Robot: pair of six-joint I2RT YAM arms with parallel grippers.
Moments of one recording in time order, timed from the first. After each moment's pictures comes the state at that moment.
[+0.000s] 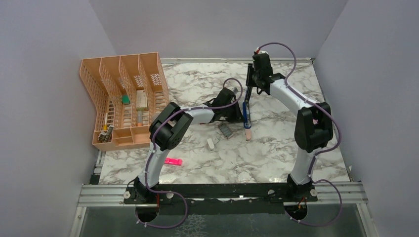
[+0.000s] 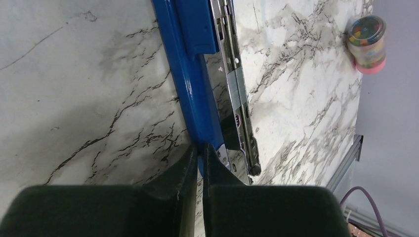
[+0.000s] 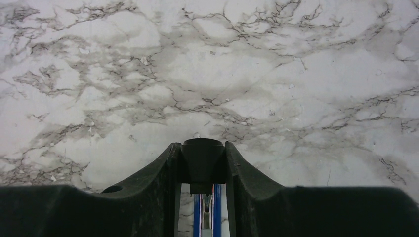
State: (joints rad) left arm -0.73 2.20 1.42 0.10 0.32 -0.80; right arm 0.34 1.93 1.56 -0.29 0.19 0.26
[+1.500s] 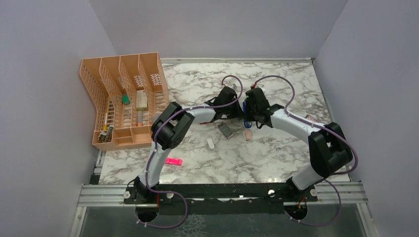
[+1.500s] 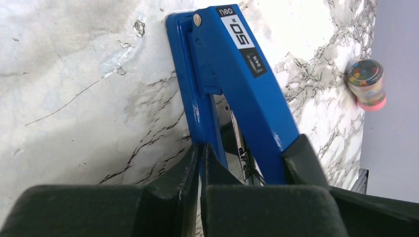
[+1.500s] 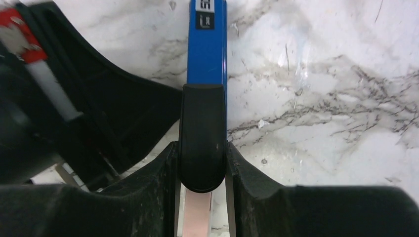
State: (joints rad) left arm -0.73 2.23 1.47 0.12 0.20 -0.83; right arm 0.51 1.57 0.99 -0.28 0.27 0.40
